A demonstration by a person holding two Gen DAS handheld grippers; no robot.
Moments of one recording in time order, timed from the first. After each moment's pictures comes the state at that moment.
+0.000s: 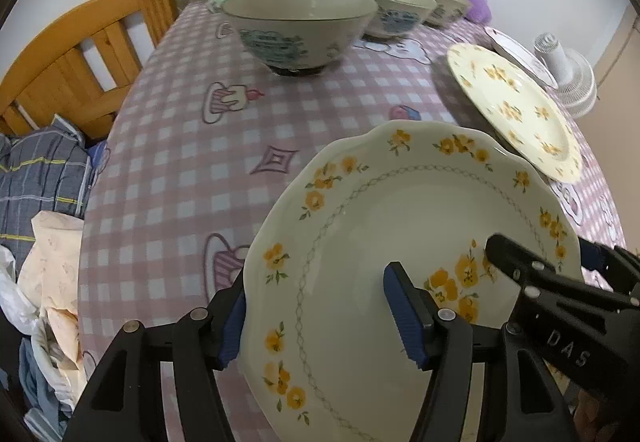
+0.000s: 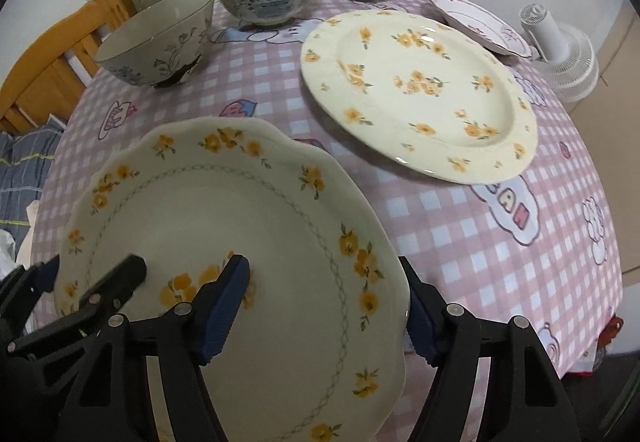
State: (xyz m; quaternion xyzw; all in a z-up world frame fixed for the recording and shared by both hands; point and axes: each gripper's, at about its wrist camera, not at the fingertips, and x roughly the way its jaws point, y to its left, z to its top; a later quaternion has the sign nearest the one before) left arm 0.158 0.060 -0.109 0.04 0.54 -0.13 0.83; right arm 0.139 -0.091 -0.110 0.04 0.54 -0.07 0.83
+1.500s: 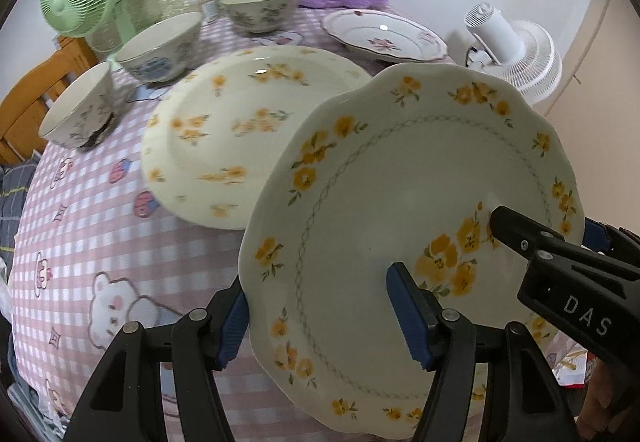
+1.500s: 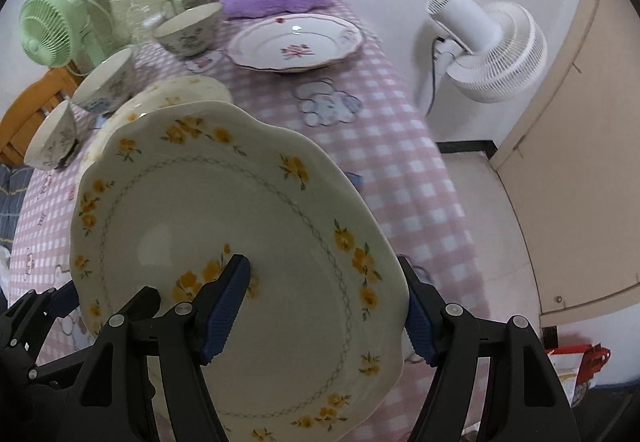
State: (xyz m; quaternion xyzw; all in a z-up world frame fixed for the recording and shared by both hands) left arm 0.123 -0.221 -0.091 0.05 0.52 -0.12 0.84; right arm 0.113 -0.373 -0.078 0.06 0.52 -0.07 0.85
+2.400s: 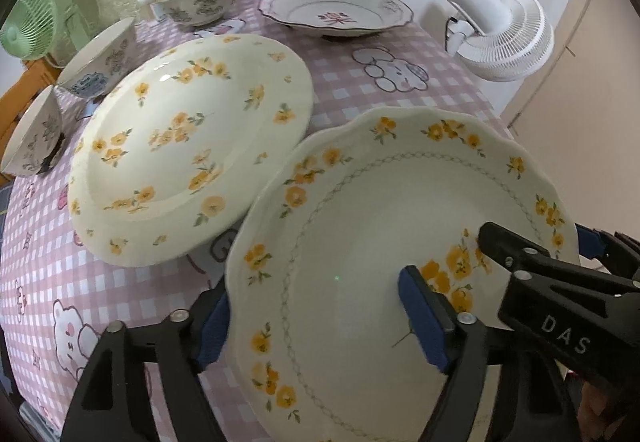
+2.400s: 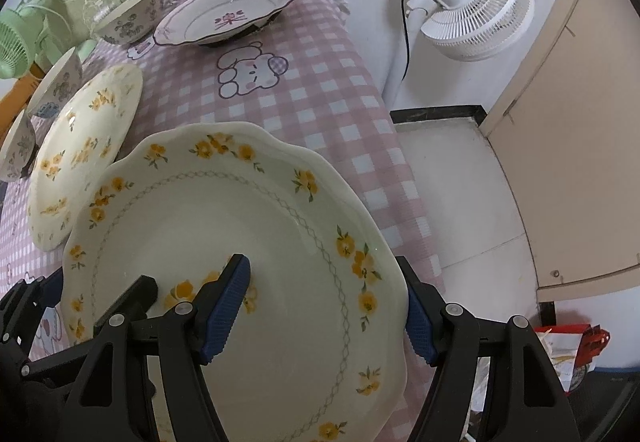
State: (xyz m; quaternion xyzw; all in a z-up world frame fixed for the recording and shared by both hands) left arm 0.146 -0.278 -0.116 0.08 0.55 -0.14 0.82; right arm 0.128 -0.426 -0.112 0.08 0.56 -0.08 0.82
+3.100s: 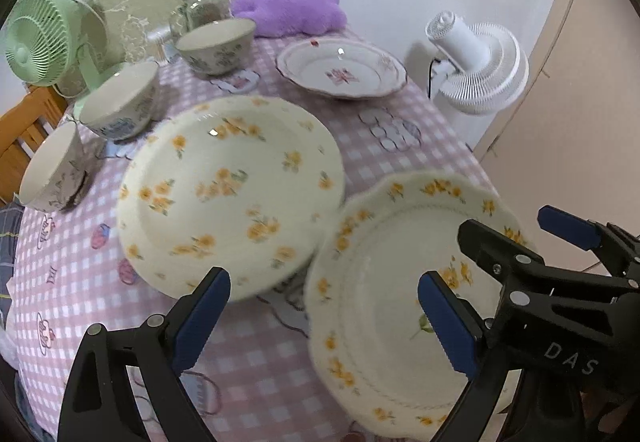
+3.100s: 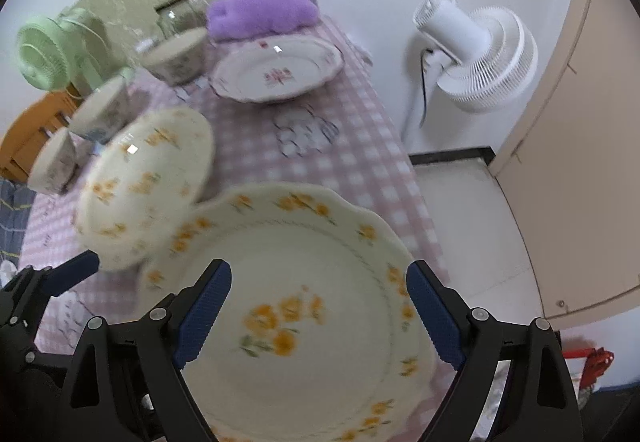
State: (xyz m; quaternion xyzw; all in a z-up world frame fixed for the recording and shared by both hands) left arm 0.149 -0.234 -0.058 0.06 0.49 -0.17 0.85; right arm 0.122 -0.382 -0.046 0.07 0.48 -0.06 0.87
